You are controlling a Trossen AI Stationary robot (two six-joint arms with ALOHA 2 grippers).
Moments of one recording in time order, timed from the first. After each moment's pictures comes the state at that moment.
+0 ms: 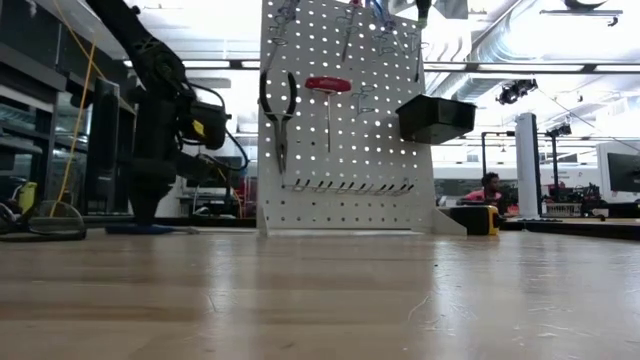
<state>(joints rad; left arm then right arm) 0.61 1.59 0.76 -0.81 0.04 0.10 -0.06 1.21 1.21 -0.15 0.08 0.32</state>
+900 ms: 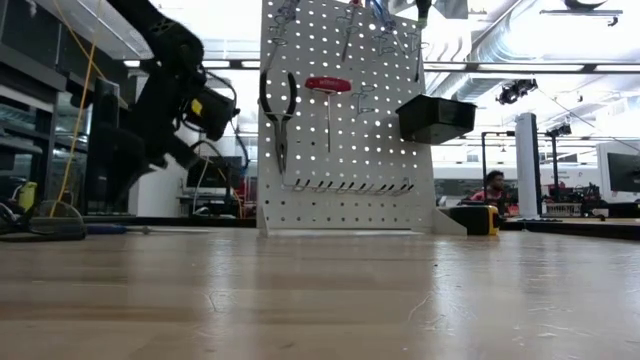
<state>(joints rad) 0.54 1.60 0.94 -1.21 -0.12 0.30 -0.05 1.21 1.21 -0.12 0.08 0.31</state>
